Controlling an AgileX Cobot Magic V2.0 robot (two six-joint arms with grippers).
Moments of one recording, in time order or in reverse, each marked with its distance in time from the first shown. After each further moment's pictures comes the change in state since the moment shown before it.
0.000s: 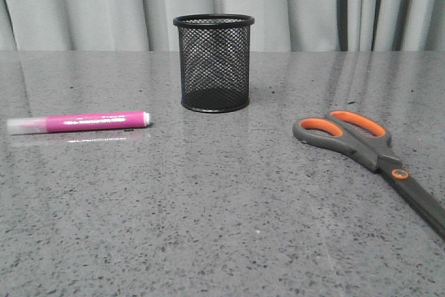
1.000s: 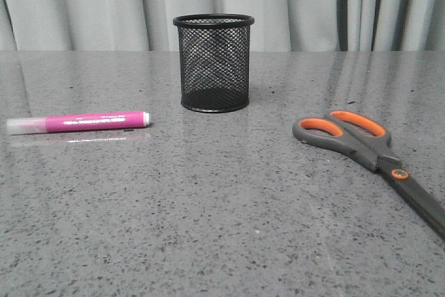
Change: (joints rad) left arm 0.000 0.000 0.000 0.000 0.000 0.000; right arm -0.002 0.000 0.000 -0.288 -0.146 0.000
